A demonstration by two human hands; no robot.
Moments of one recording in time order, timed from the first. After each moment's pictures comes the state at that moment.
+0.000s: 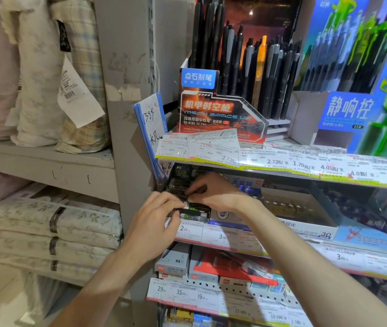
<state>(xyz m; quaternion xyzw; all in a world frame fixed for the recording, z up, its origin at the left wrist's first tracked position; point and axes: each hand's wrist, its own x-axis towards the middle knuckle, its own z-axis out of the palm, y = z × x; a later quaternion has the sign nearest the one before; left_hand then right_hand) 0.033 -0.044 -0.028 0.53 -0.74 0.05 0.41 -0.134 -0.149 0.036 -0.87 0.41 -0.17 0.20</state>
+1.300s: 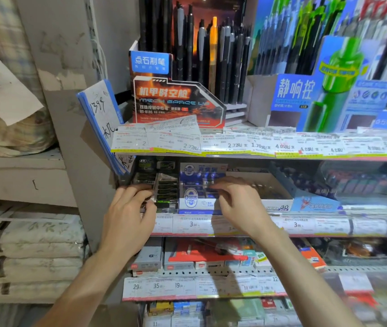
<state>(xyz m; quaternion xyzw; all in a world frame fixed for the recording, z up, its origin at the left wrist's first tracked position) 0.013 -0.058 -0.034 0.58 -0.68 0.07 0.44 -0.237 -0.090 -0.004 -0.78 0.54 -0.30 -0.03</state>
